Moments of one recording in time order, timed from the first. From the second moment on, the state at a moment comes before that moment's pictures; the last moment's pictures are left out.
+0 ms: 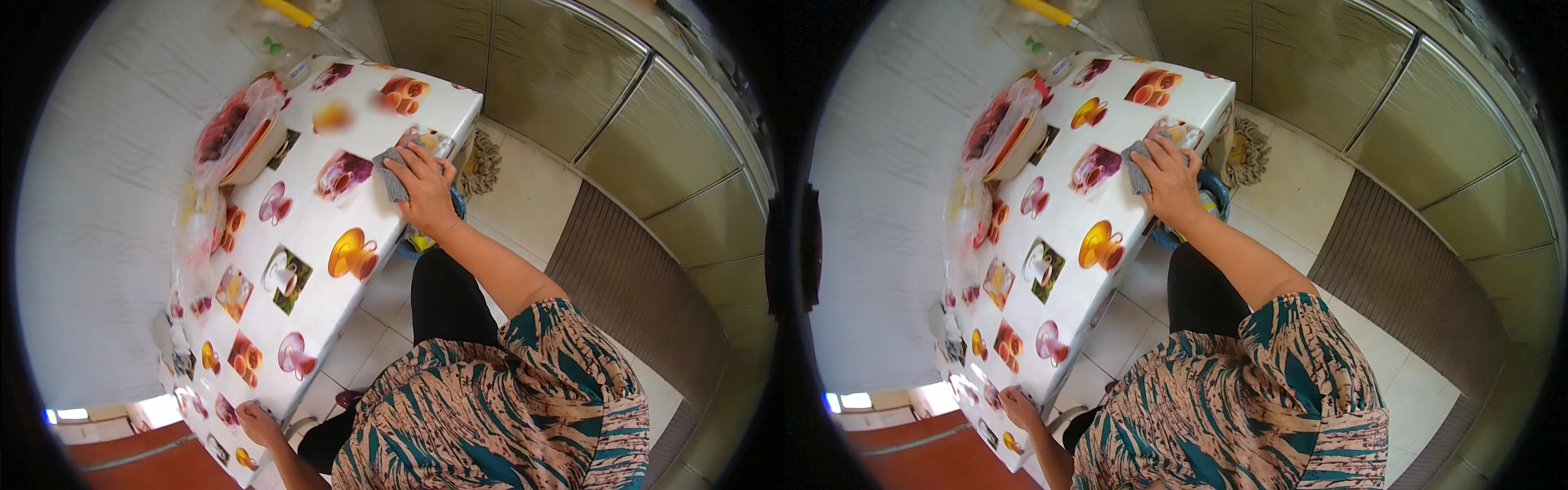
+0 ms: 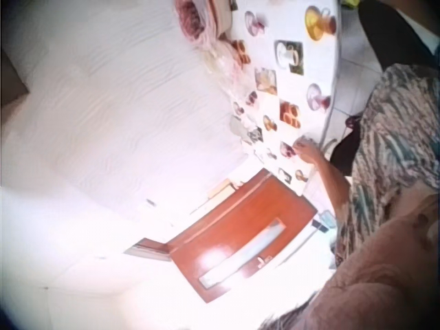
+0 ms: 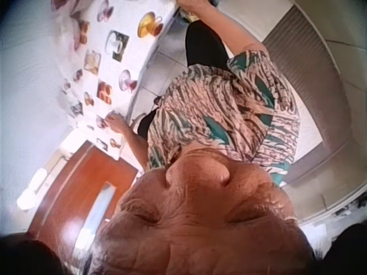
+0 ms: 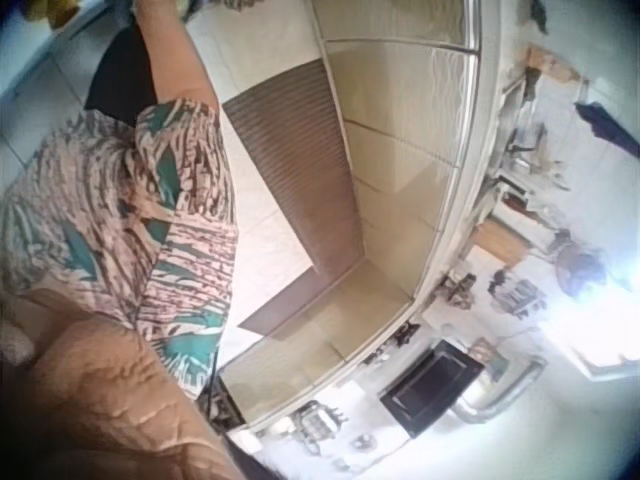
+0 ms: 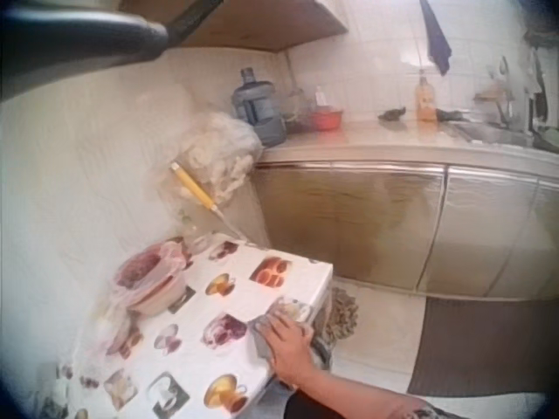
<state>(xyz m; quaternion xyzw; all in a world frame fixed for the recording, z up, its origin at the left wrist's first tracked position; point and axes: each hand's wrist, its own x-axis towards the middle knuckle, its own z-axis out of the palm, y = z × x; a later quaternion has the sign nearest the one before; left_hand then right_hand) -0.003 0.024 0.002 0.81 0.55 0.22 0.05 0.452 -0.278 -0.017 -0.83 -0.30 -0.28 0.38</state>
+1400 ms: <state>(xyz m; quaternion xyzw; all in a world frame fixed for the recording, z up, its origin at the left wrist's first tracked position) 0.343 -0.176 0.128 0.99 -0.08 -0.10 0.01 0.582 -0.397 -0.345 -0.53 0.28 0.33 0.73</state>
